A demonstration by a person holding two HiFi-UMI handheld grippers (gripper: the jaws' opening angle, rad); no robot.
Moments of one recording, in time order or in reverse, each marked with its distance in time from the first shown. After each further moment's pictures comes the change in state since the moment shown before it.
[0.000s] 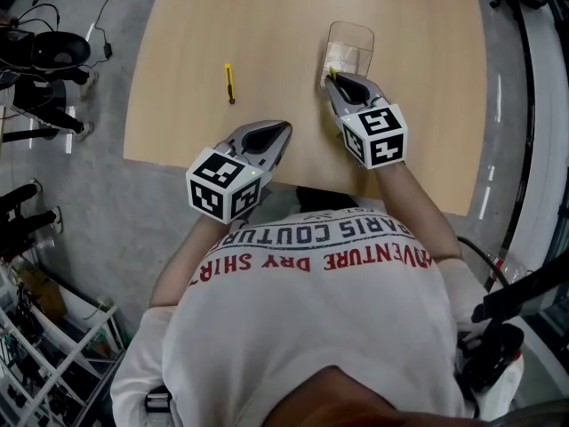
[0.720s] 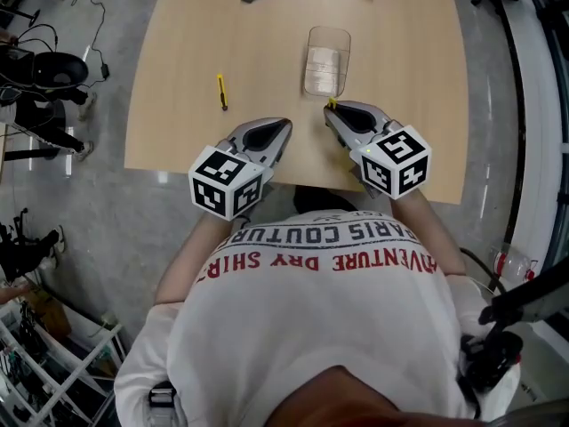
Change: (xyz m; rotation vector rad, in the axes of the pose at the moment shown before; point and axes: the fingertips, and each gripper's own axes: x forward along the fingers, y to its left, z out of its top) left arm 0.027 -0.007 0.016 0.069 -0.044 -0.016; right arm -0.061 0.022 0.000 0.091 -0.006 0.186
